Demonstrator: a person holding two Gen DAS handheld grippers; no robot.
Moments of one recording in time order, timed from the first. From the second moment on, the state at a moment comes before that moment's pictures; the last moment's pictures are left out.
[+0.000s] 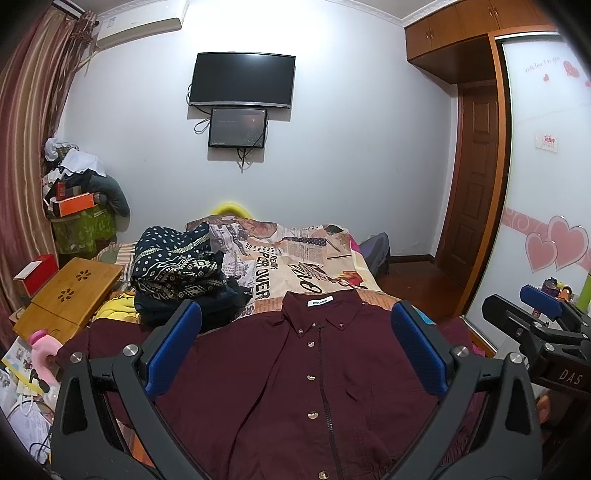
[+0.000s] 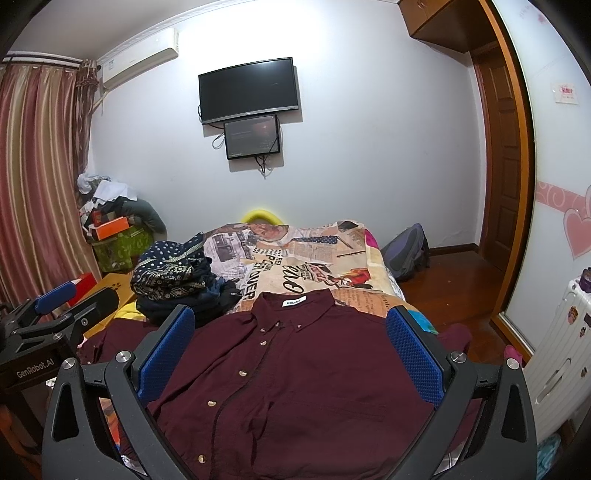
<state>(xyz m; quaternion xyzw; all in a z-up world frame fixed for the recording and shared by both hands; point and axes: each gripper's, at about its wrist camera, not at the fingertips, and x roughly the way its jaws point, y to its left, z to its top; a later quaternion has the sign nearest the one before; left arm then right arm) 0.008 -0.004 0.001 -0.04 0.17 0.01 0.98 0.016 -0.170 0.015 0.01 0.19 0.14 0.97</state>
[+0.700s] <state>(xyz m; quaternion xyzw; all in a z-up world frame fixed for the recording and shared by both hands) 0.050 0.056 -0.011 -0.05 0.19 0.06 0.98 0.048 -0.165 0.005 0.01 0.23 0.11 0.97</state>
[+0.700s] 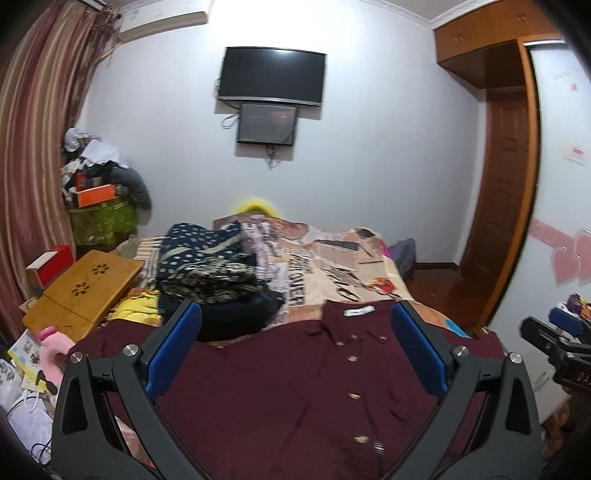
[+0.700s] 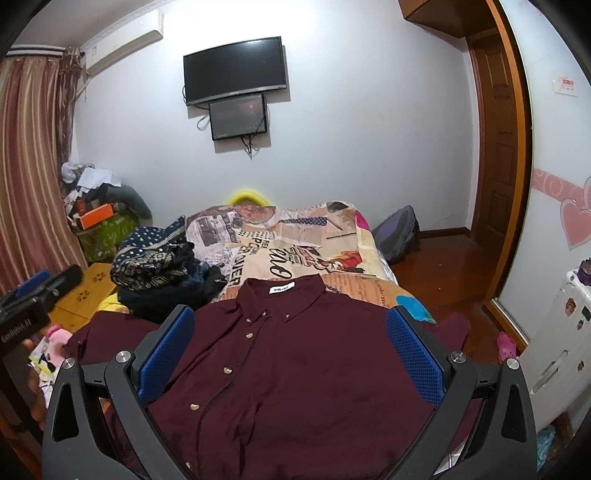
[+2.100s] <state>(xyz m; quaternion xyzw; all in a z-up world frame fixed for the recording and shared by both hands) 0.055 0.426 -0.301 -0.46 0.38 0.28 0.75 0.183 -0.089 -0.078 -0.06 0.40 0.10 0.91</state>
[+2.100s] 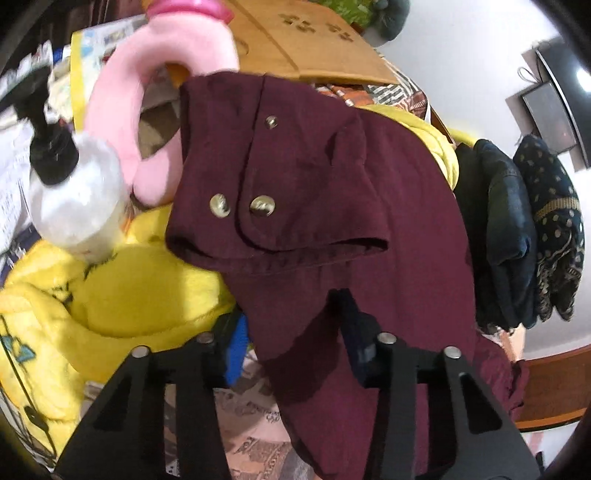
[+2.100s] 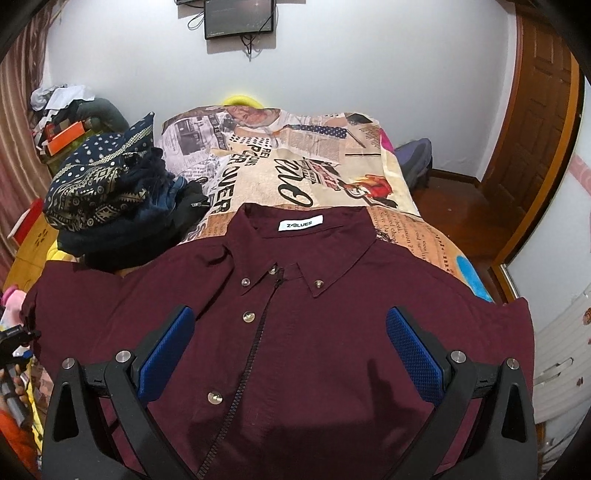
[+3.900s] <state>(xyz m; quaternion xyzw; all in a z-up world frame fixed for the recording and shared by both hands) 0.168 0.003 -0.158 -0.01 0.45 -0.10 0.89 0.145 -0.165 -0.068 -0.08 0.35 0.11 0.92</state>
